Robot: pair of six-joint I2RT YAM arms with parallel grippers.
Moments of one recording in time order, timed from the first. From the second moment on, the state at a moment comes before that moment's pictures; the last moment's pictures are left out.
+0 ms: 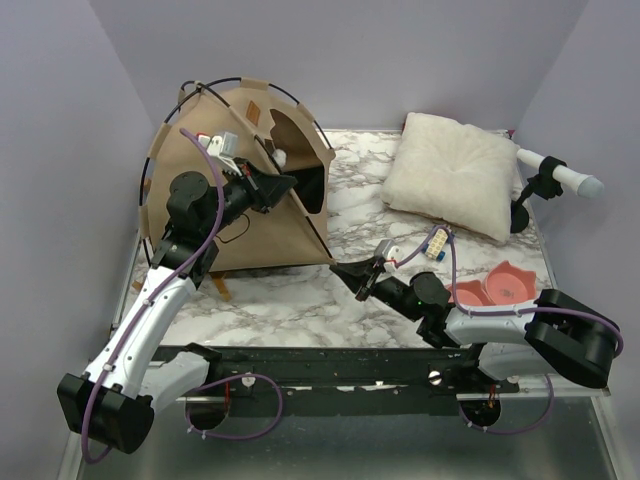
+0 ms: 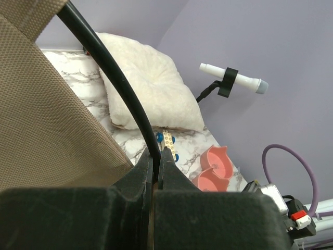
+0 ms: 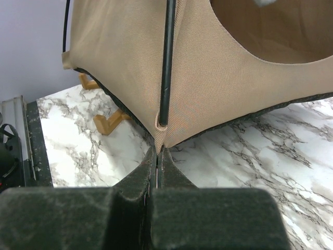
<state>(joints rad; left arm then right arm) -0.33 1.00 0.98 0.07 0.43 -0.62 1.00 1.28 0.29 1.17 -0.01 0.05</state>
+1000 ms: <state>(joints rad) -0.31 0.98 0.94 0.09 0.46 -0.62 1.01 1.31 0.29 1.16 0.01 0.06</state>
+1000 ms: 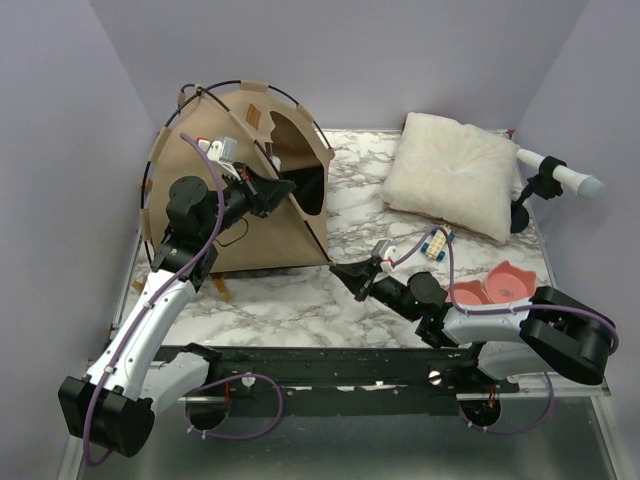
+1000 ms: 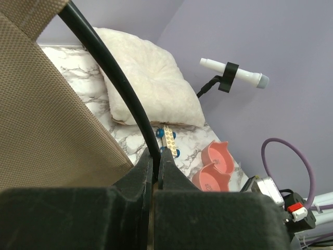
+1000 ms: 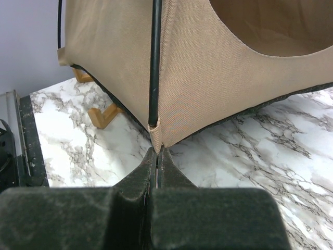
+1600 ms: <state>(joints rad) -0.31 0.98 0.84 0.16 0.46 -0.61 1.01 1.31 0.29 1.10 0.00 0.07</state>
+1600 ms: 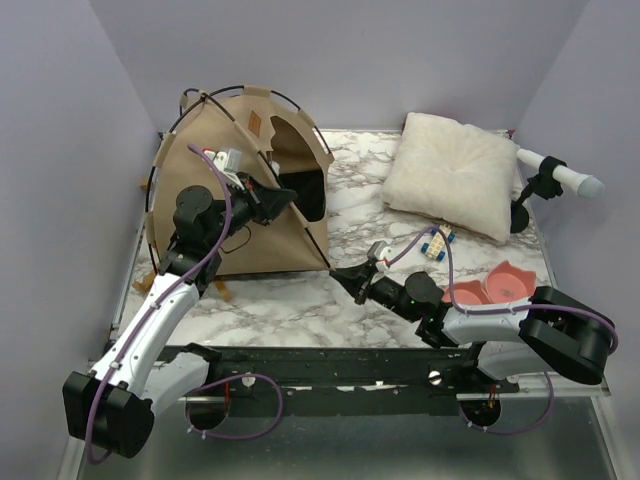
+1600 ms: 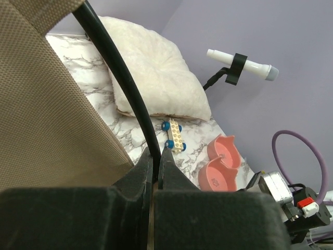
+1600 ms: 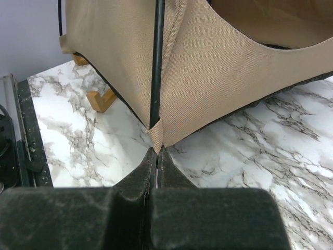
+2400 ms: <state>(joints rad) -0.31 0.86 0.68 0.30 0.38 -0.61 1.01 1.42 0.38 1.02 -0.03 0.32</state>
